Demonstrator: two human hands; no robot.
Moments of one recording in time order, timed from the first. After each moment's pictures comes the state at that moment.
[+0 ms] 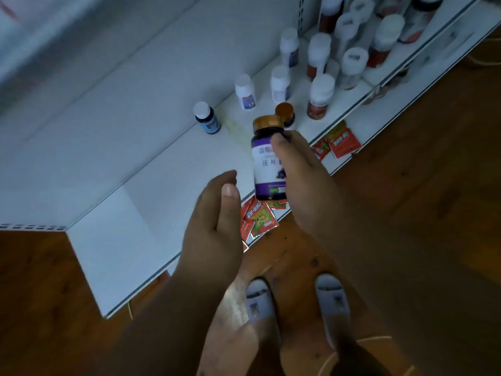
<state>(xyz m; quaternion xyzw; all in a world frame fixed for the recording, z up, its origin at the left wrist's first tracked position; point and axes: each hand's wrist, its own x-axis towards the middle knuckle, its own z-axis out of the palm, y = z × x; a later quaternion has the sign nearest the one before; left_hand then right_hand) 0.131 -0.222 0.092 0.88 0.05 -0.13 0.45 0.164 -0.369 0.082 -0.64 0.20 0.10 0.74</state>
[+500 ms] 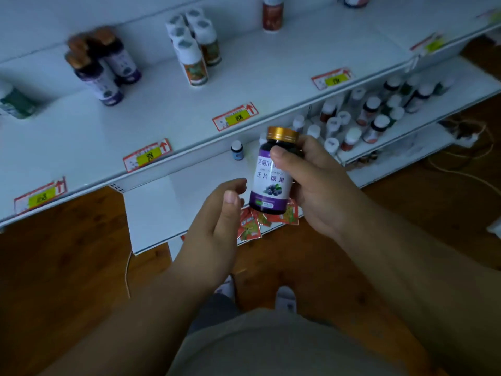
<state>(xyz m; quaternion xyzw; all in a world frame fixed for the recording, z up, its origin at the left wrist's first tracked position) 0.011 -0.235 0.321 0.84 0.02 -0.07 0.54 0.082 -0.403 0.336 -0.61 0.06 0.15 0.77</state>
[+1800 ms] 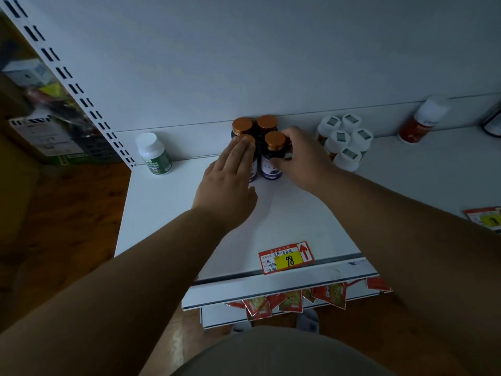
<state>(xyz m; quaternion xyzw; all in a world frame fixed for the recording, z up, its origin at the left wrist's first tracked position) 0.235 0.024 0.335 0.99 -0.01 0.10 0.11 0.332 -0.132 0.359 -0.92 -0.21 0.02 0.34</state>
